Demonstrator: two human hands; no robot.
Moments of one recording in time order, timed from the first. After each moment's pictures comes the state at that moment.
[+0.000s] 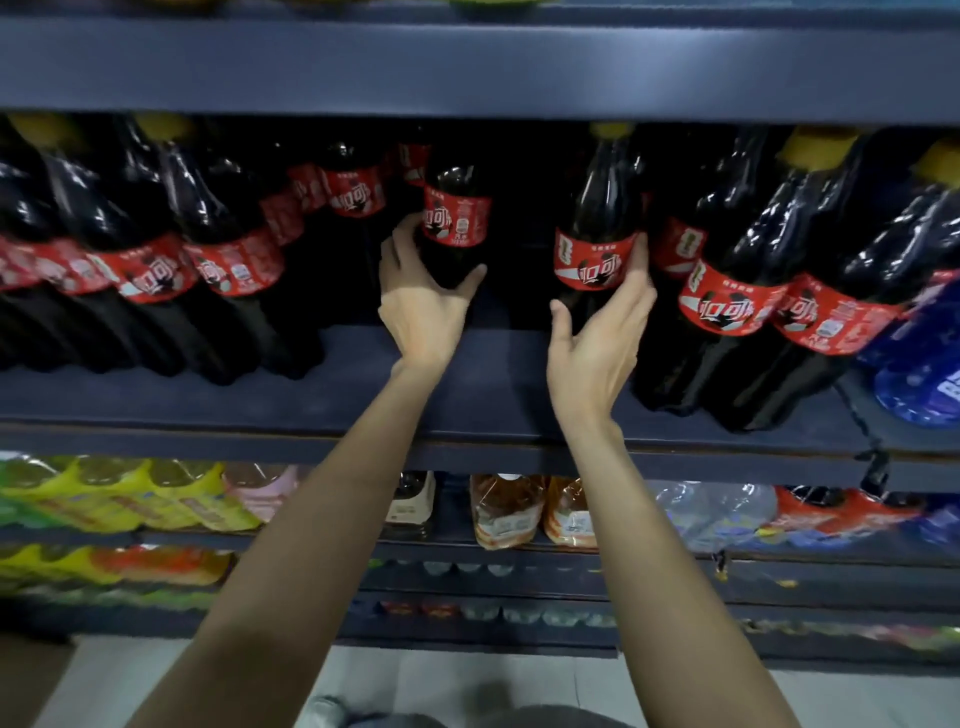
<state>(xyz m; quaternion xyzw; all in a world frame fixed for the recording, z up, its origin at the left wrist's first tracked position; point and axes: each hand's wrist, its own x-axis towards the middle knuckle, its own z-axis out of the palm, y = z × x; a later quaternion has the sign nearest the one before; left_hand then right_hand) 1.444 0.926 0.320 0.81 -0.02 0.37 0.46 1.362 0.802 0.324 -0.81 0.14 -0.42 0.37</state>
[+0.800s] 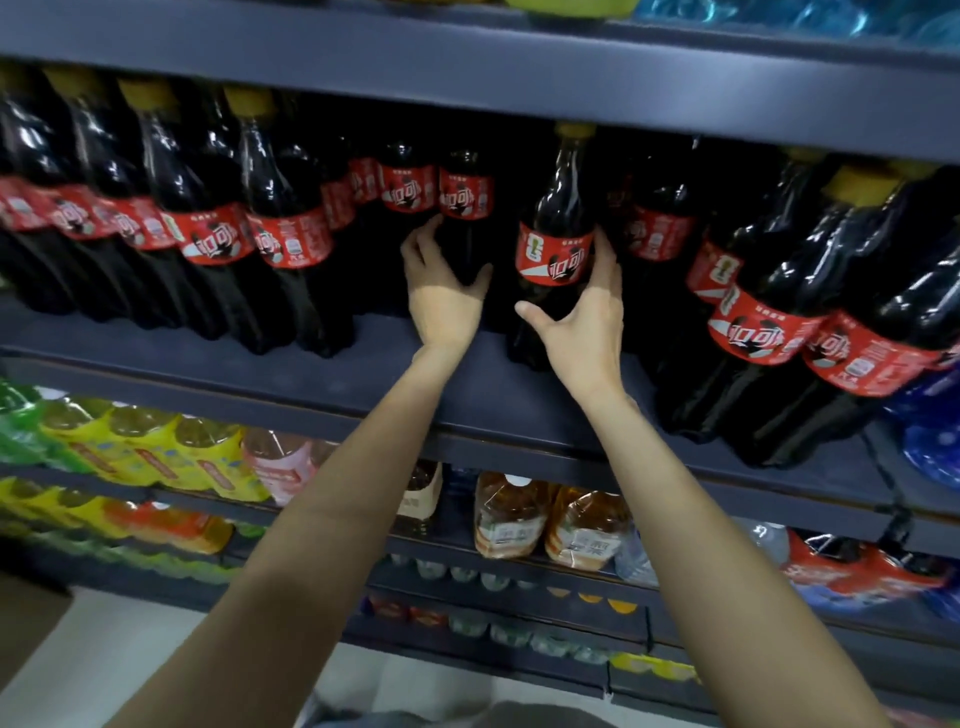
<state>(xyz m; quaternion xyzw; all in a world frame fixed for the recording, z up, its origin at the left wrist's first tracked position) 1.453 0.935 0.319 0.80 0.02 0.34 0.49 1.385 0.804 0.344 -0.84 -0.02 -0.28 0.47</state>
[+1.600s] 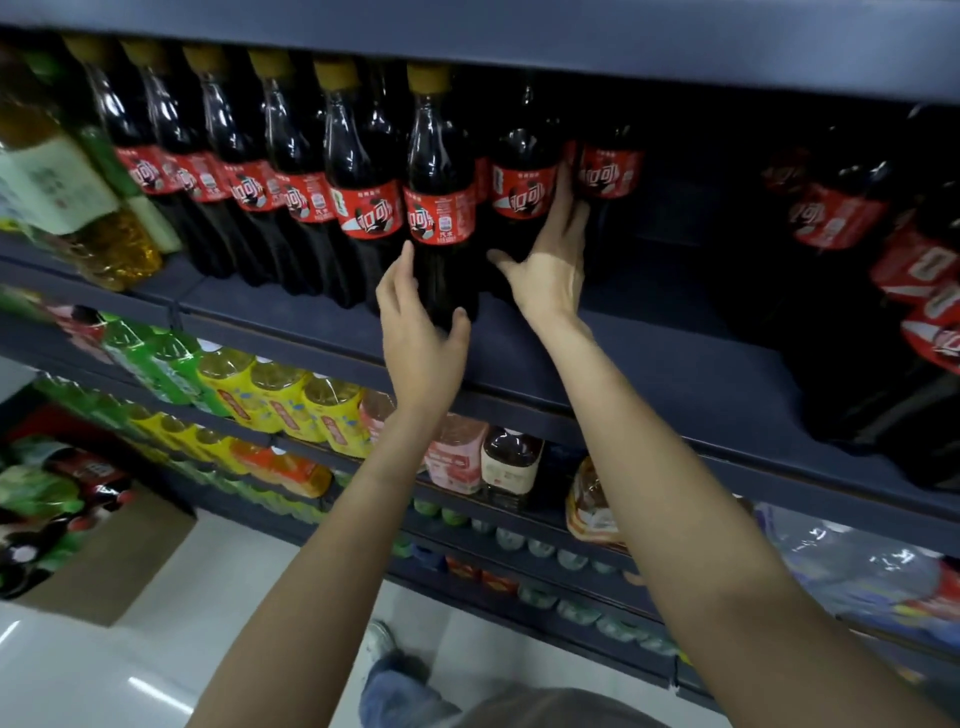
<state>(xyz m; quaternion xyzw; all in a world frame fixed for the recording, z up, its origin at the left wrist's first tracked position) 1.349 1.062 0.305 0.82 0.06 0.36 0.44 1.440 0.958 0.340 -0.86 -0.07 -0.24 0.45</state>
